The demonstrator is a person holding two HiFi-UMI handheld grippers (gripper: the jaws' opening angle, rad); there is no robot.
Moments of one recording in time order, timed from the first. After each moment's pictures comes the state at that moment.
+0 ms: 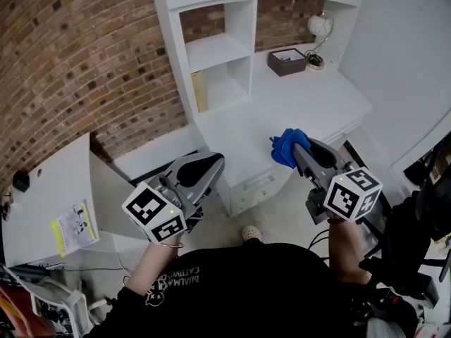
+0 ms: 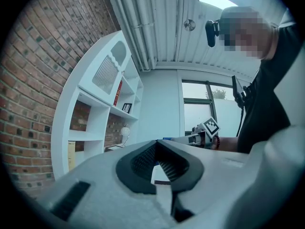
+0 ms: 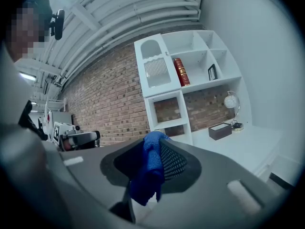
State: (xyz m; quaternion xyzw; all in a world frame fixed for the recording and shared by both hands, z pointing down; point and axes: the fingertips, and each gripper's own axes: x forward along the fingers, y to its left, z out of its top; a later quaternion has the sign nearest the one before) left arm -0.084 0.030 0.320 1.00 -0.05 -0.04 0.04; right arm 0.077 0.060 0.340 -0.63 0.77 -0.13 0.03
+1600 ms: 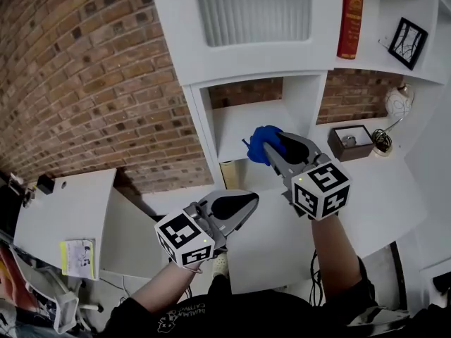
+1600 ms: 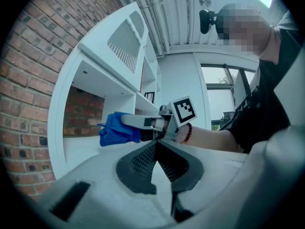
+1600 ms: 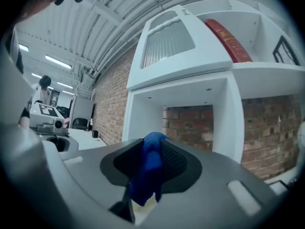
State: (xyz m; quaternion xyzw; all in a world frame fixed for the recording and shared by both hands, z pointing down) left arm 0.073 -0.229 0.324 0.99 -0.13 0.01 0.02; right arm 0.113 -0.341 0.281 -0.47 0.88 0.03 -0.02
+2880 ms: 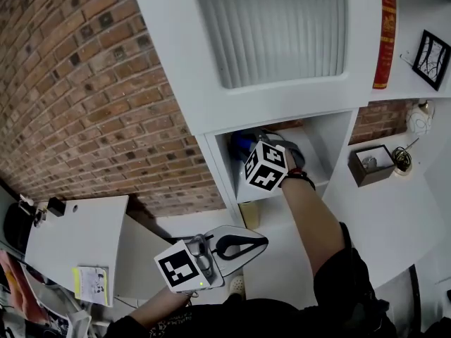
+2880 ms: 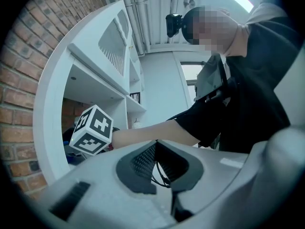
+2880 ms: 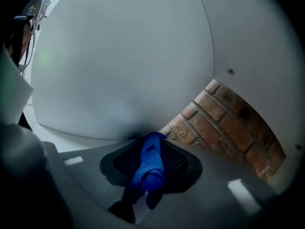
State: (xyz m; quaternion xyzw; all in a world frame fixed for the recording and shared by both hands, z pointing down) left arm 0.055 -0.251 0.312 1.00 -0.01 0.04 -0.07; right arm 0.017 -0.550 0.337 -0.39 0.81 0.26 -0.35
